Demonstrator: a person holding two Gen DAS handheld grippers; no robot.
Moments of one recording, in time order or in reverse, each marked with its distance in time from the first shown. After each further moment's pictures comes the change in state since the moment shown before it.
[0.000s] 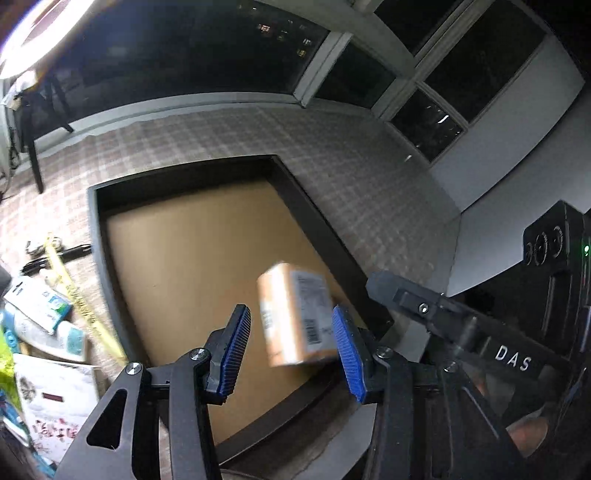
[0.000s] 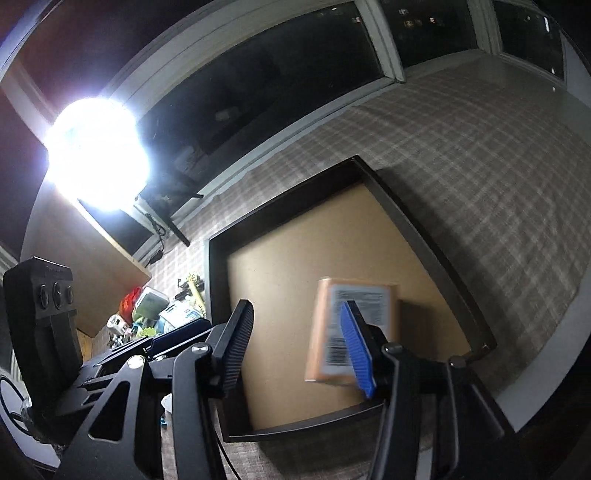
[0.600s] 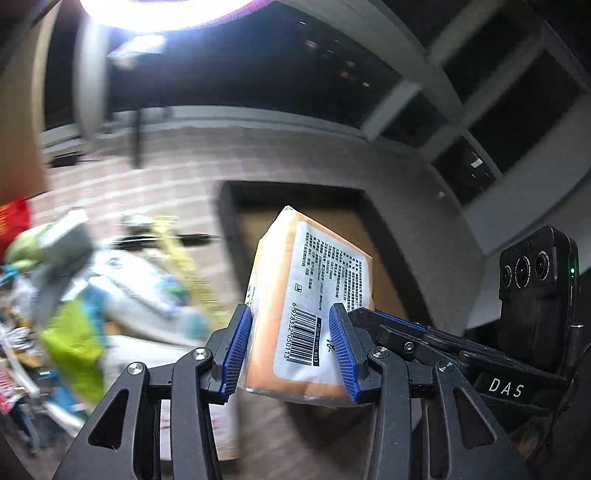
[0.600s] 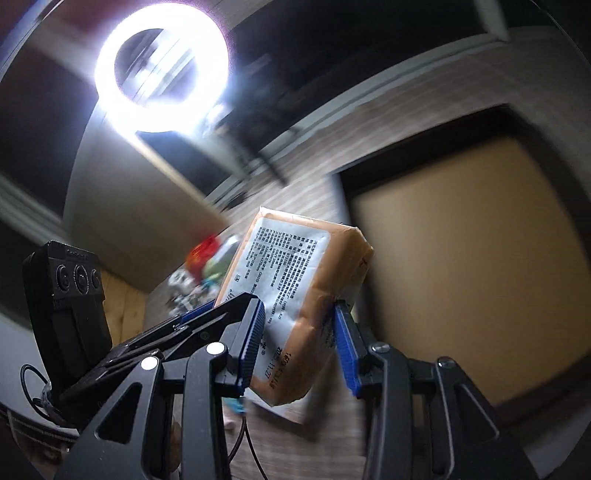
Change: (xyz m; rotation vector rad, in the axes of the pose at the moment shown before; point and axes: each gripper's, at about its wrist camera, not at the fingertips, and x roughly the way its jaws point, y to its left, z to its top) left arm -0.055 0.116 -0.012 -0.147 -0.064 0.026; right arm 0.089 0.103 -0.014 -0.049 0.187 0.251
